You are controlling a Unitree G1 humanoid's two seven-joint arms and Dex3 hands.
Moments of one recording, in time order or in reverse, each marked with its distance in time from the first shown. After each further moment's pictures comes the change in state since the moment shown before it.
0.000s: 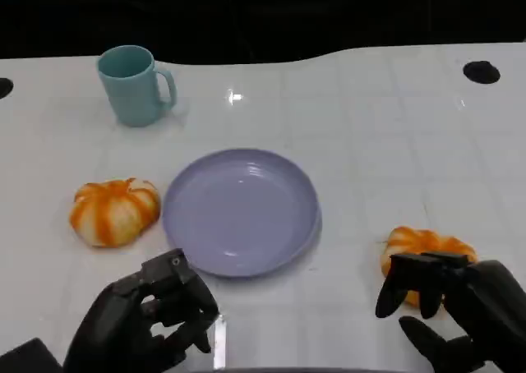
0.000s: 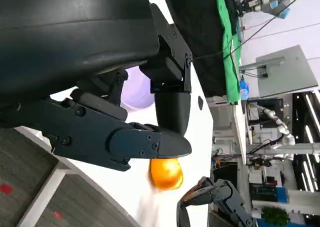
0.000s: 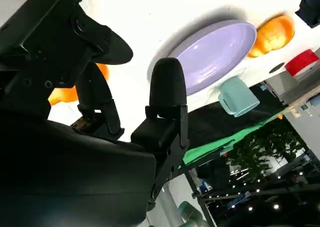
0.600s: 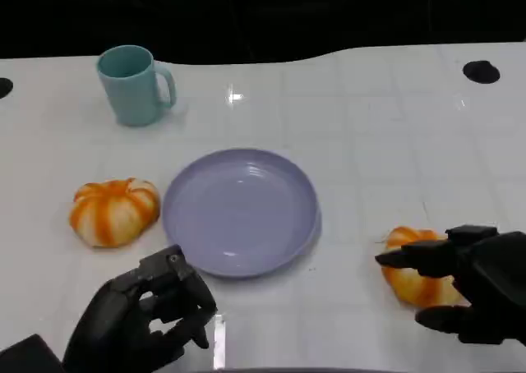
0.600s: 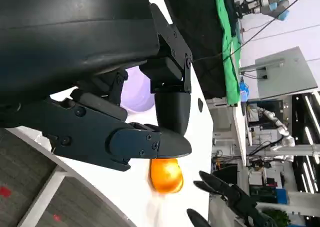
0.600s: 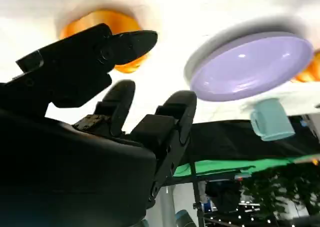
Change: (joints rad) left arm -0.020 0.000 0.006 0.026 -0.001 -0.011 0.000; right arm 0.015 -0.117 -0.040 -0.333 -0.183 0.317 0.244
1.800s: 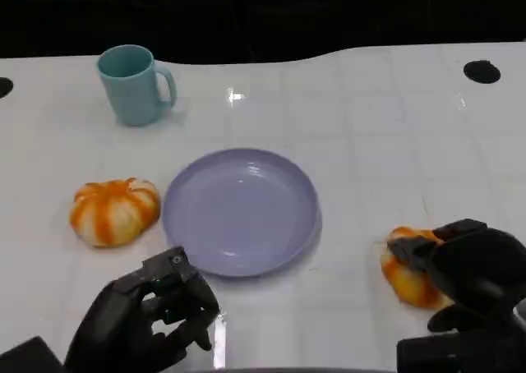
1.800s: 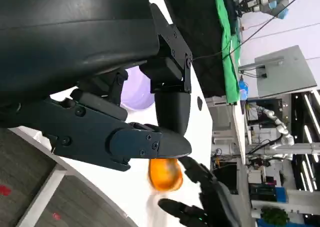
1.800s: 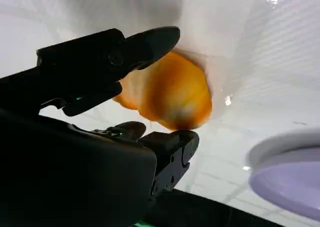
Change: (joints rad) left arm 0.012 -0.002 -0.007 -0.017 0.001 0.003 0.000; right arm -0.266 -0.006 0.240 0.346 -0.318 0.213 0.109
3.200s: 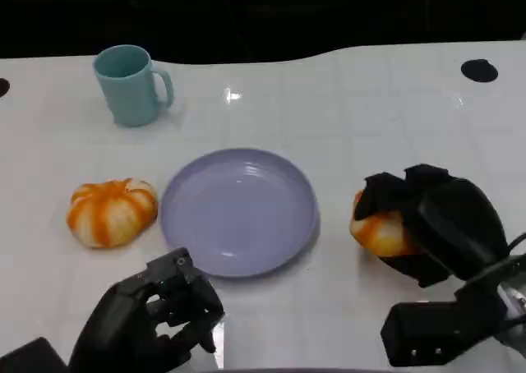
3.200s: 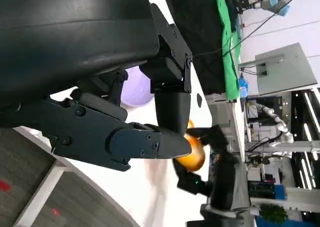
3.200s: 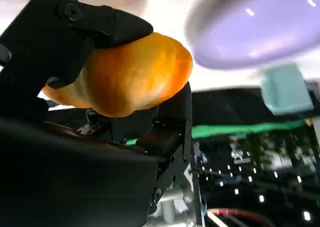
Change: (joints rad) left arm 0.009 -0.010 -0.006 -0.021 0.007 0.020 0.001; right arm -0.246 0.101 0.040 0.453 0.269 -0.436 -0.691
